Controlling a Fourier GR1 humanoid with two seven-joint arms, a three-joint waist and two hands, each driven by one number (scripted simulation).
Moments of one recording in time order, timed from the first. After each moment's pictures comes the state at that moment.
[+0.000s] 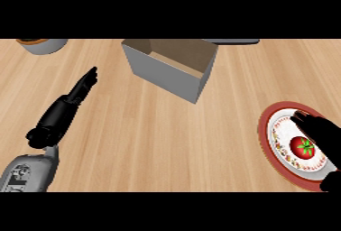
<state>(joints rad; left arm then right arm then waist) -0.22 0.28 -0.03 -1.54 -0.10 -0.17 -0.08 0.04 -0.64 0.06 -1.68 0.96 0.42 0.01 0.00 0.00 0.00</state>
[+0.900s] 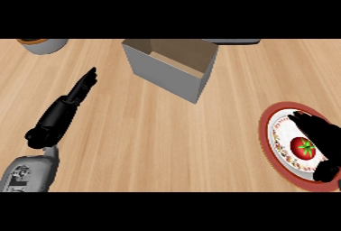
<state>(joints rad) -0.21 0.24 0.02 -1.55 -0.15 -0.23 -0.07 -0.06 -0.54 0.00 -1.38 1.13 0.33 -0.12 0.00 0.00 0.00</state>
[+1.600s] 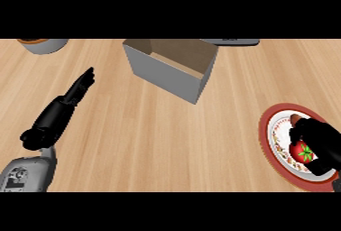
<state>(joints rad) -0.20 0.23 0.05 -1.57 -0.16 -0.25 -0.06 -0.07 -0.51 0.00 -1.30 1.21 0.05 -0.32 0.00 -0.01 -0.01</state>
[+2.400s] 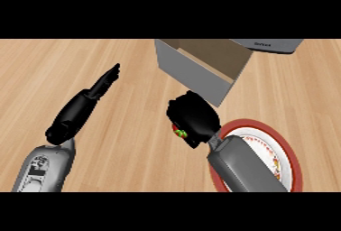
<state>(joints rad) -0.29 0.18 -0.03 -1.53 -0.17 -0.30 -0.07 -0.52 -0.04 0.47 -1.36 1.22 0.13 -0.03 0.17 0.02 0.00</state>
